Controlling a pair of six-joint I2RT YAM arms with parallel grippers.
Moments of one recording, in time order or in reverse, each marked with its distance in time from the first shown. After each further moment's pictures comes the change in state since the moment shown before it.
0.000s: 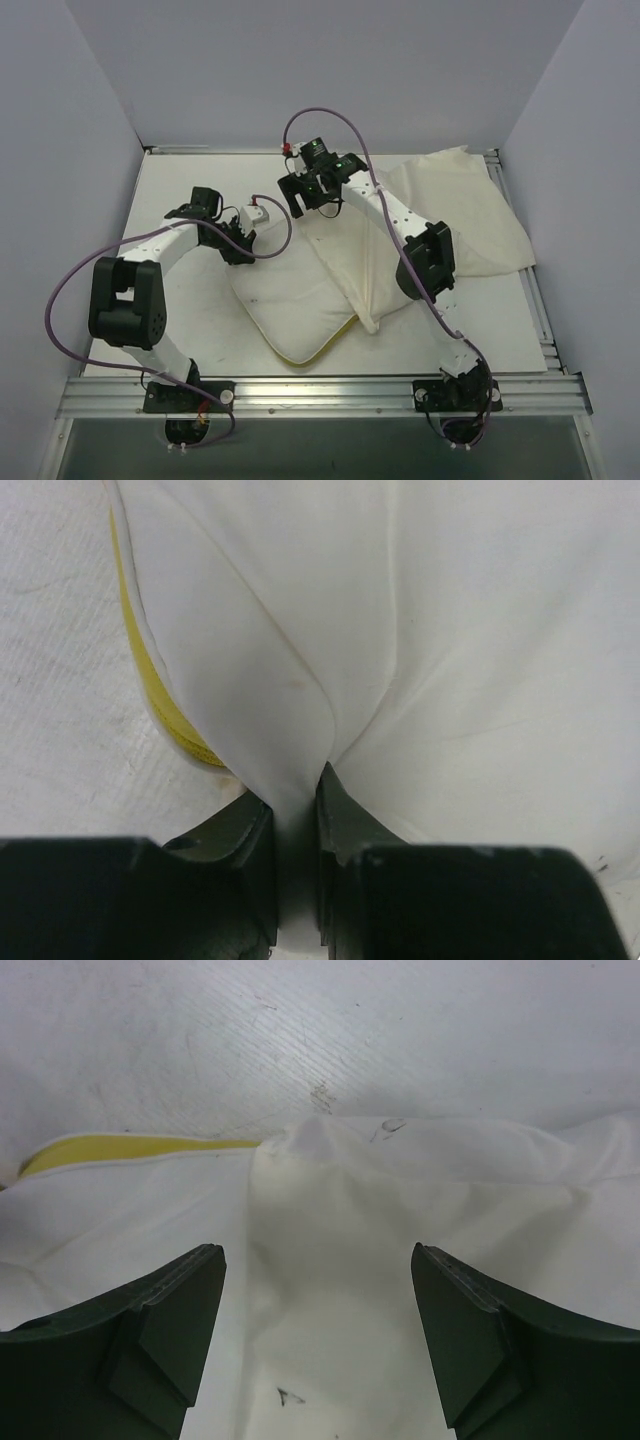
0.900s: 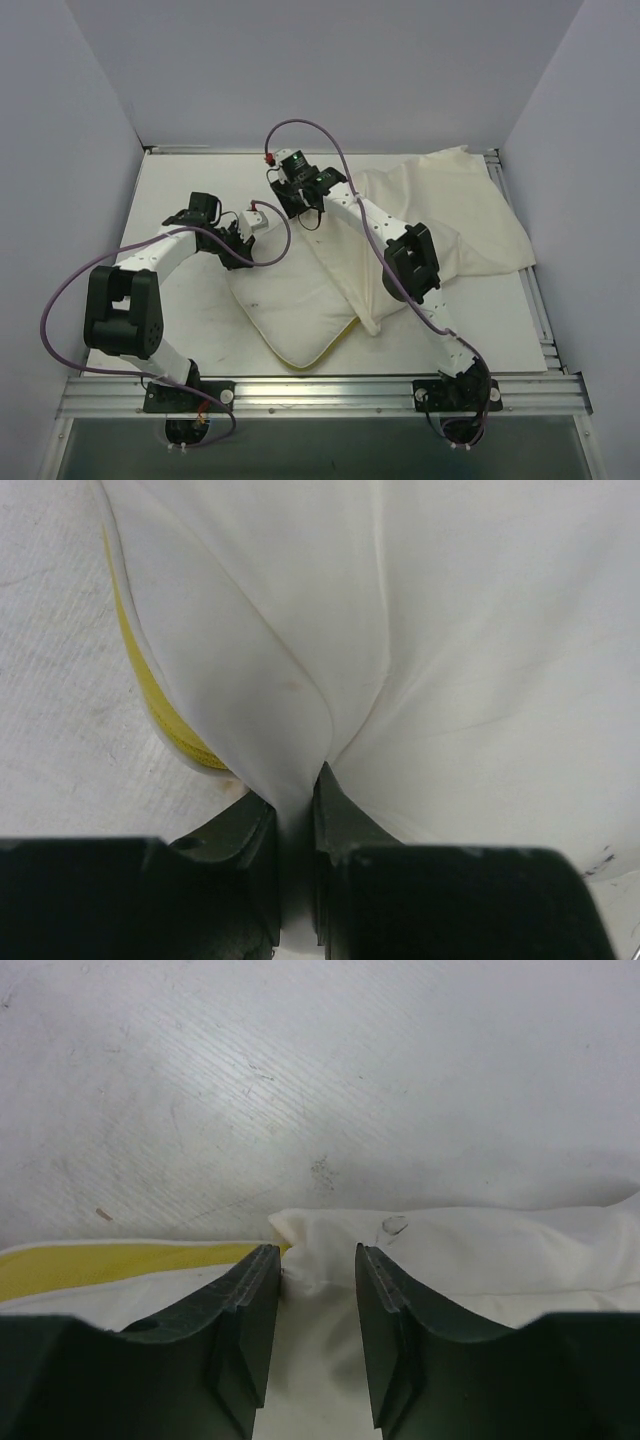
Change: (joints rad) left arm -0.003 -0.068 -0.074 0.028 0.005 0.017; right arm 0.079 0.126 0.017 0.165 0.155 -0.007
